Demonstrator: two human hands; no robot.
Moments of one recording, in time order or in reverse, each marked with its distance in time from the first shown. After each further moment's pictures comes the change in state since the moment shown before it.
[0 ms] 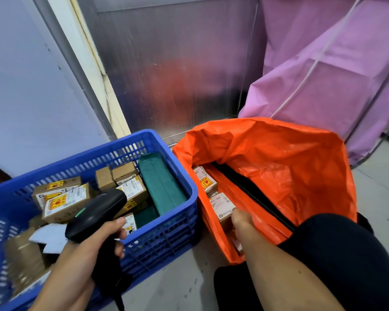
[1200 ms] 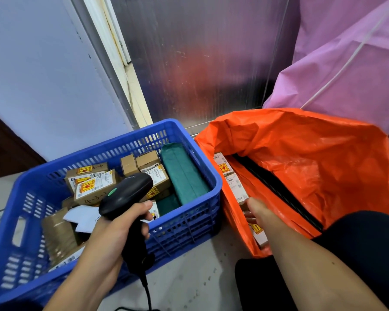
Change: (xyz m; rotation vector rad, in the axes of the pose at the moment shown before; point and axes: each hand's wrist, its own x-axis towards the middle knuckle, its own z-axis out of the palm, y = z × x) left_hand -0.013 0.009 -0.011 0.035 -0.003 0.056; right_hand -0.062 -0.038 -0.002 -0.160 -0.281 -0.071
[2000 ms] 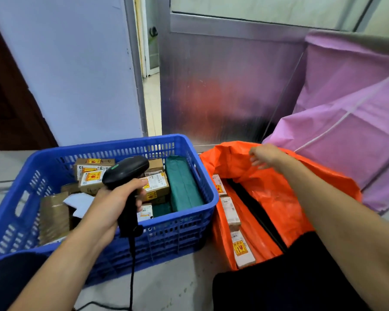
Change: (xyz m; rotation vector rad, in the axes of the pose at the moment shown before) left_hand 0.019 0.016 -0.032 -0.111 0.019 0.076; right_hand -0.123 -0.231 -0.047 -0.485 0.050 -0.548
